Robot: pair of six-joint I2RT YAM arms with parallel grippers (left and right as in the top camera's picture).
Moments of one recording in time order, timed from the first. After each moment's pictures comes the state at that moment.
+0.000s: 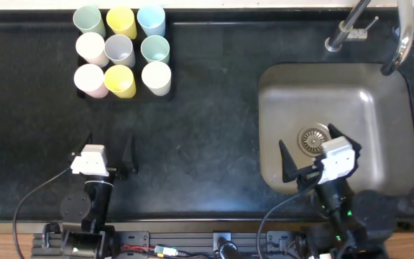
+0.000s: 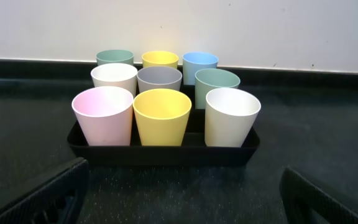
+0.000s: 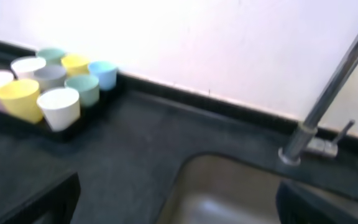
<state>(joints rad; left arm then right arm) -0.07 0.01 0.01 -0.08 0.02 -0.07 0.14 0.22 0.52 -0.47 -0.17 -0.11</state>
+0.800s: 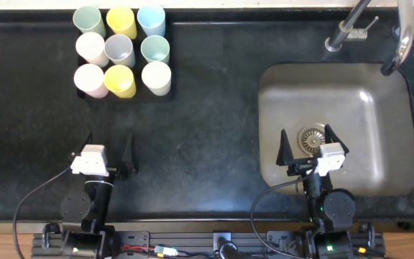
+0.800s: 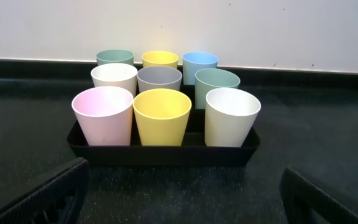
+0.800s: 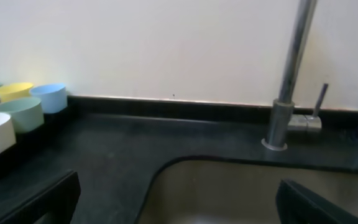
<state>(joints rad) -0.07 0.01 0.01 -0.08 0.02 -0.07 0.13 0.08 0.02 0.06 0.00 0.05</state>
